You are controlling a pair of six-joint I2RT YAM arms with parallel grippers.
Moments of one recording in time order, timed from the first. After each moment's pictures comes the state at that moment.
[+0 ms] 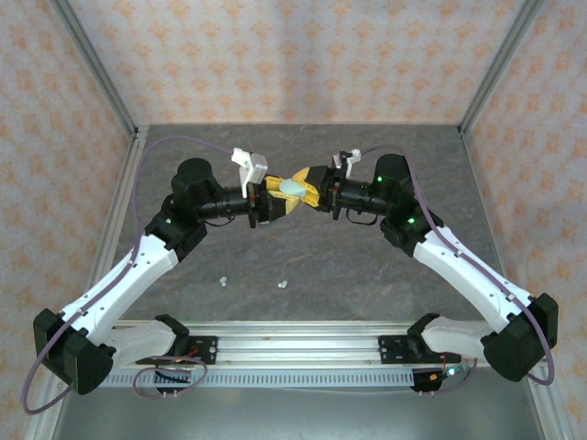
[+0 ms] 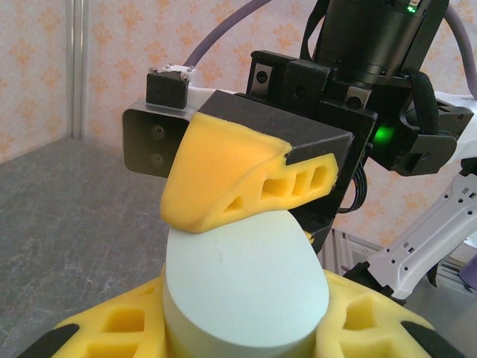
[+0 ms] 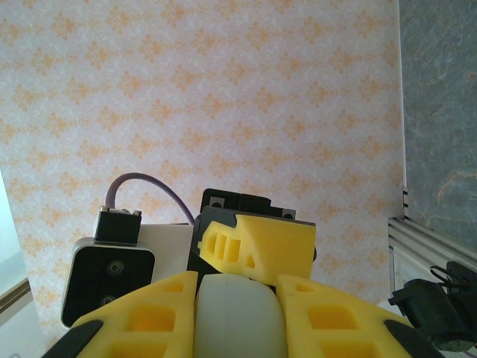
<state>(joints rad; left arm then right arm) -0.48 1.13 1.02 0.02 0.79 -0.22 0.60 1.18 1.05 0.07 -0.70 1.61</state>
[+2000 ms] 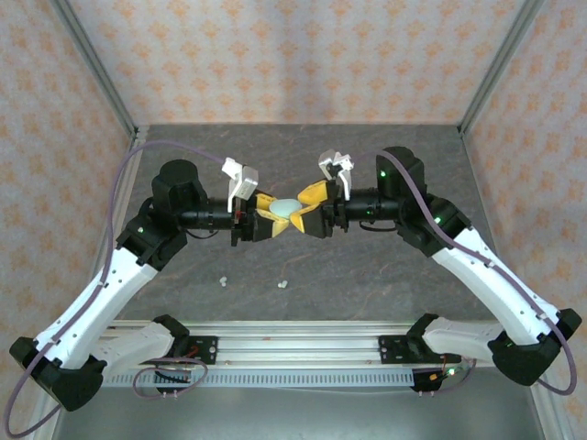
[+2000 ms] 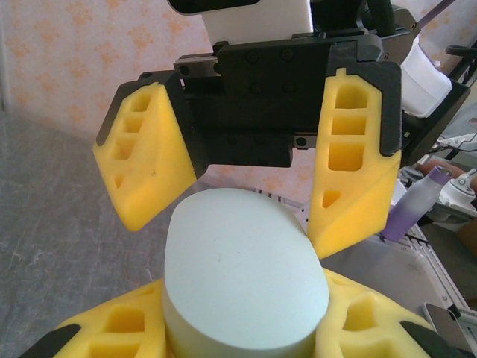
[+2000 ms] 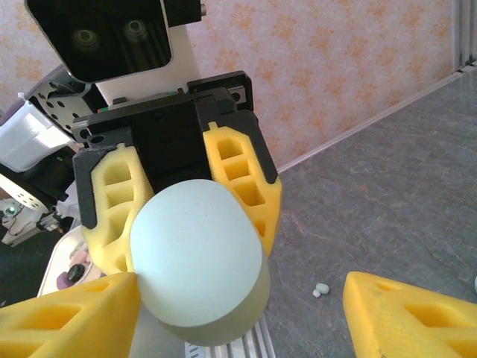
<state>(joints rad) -0.50 1.01 1.15 -0.35 0.93 -0.17 0.70 1.13 1.33 -0.50 -0.74 0.23</state>
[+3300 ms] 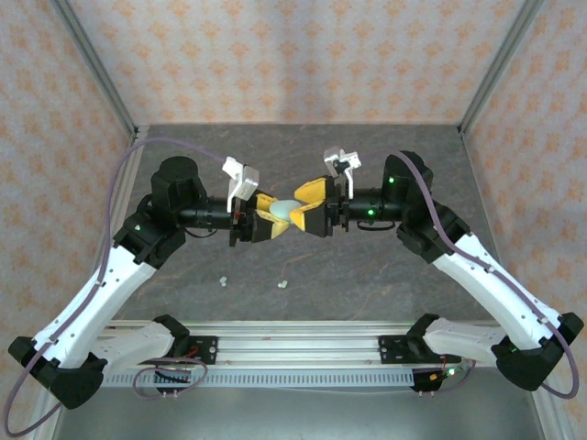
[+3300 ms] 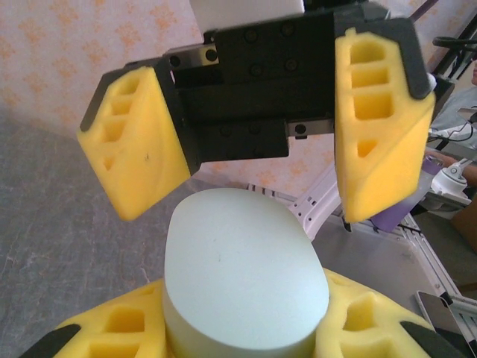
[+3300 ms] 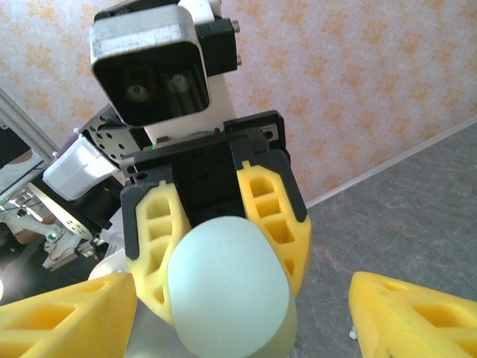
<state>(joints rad) -0.51 1.02 1.20 -0.41 0.95 -0.12 0.71 1.09 1.25 -0.29 -0.80 0.38</state>
